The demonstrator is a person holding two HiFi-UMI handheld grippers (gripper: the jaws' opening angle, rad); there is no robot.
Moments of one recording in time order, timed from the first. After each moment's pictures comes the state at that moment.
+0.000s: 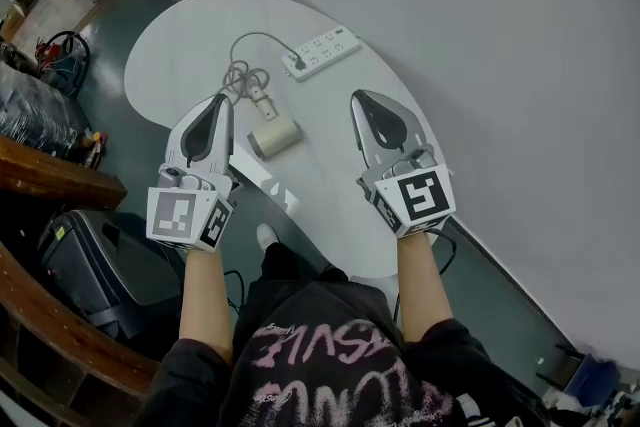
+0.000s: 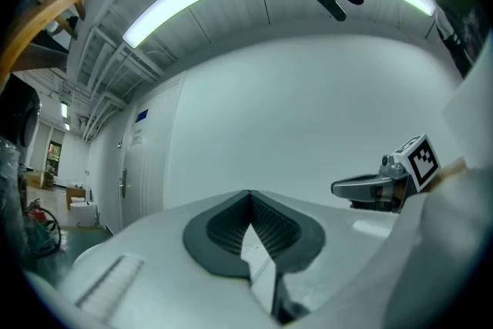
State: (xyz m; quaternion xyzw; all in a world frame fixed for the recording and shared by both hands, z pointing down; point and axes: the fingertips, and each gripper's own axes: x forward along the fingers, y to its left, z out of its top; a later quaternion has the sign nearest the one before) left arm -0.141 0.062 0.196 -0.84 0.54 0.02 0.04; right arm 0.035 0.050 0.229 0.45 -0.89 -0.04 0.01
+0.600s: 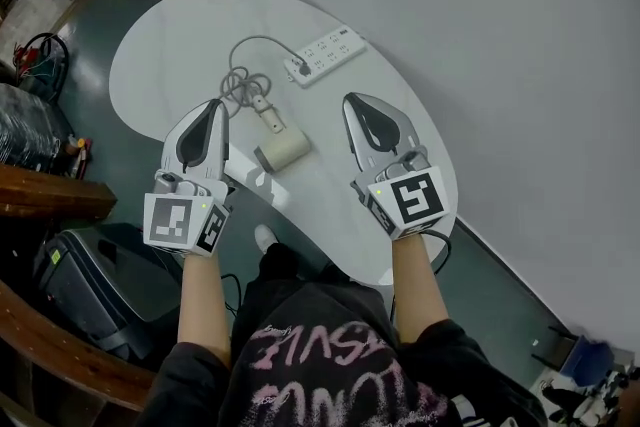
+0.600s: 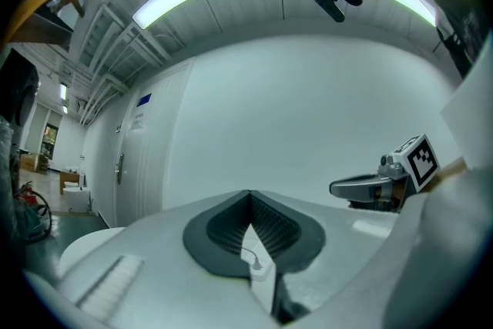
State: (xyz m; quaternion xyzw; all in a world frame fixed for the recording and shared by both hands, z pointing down) left arm -0.189 0.006 0.229 -0.85 0.52 0.02 0.01; right arm -0.019 0.003 0.250 0.46 -0.89 -0.03 0.04
